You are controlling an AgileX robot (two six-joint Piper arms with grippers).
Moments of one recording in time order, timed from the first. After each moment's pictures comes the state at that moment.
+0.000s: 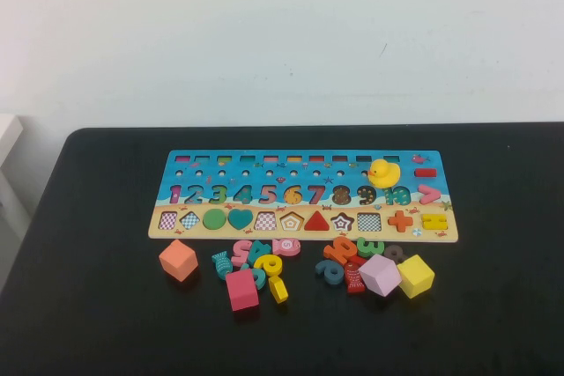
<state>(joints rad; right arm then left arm) -0.02 -0.01 0.02 -0.02 0.41 -0.03 -0.06 -0.01 0.02 0.00 0.35 0.04</state>
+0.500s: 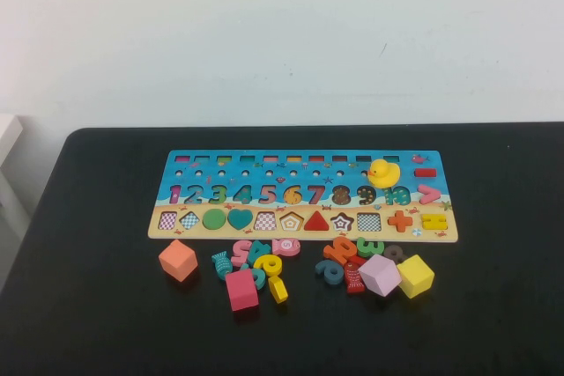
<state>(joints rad) -0.02 -0.01 0.02 -0.02 0.41 -0.03 -0.06 -0.01 0.02 -0.69 0.04 -0.29</state>
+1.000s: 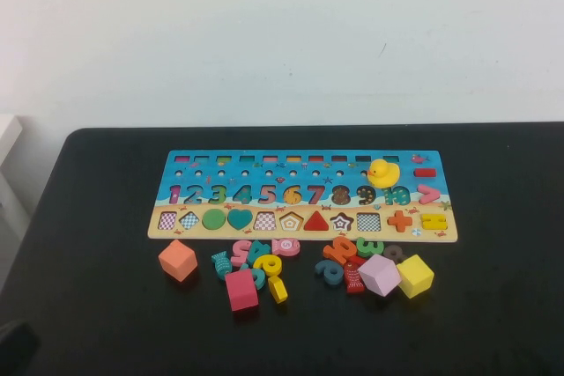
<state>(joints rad) -0.02 -0.01 0.02 -0.02 0.41 -0.03 -0.06 0.13 -0.25 -0.76 0.44 0.16</state>
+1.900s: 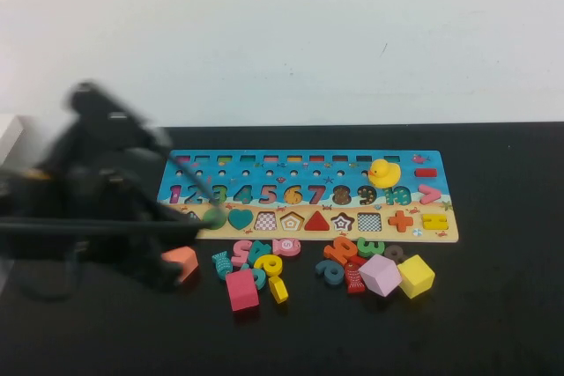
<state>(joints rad) -0.02 -0.01 0.02 -0.02 0.41 -0.03 -0.25 1.21 -0.93 -0.70 0.77 0.85</state>
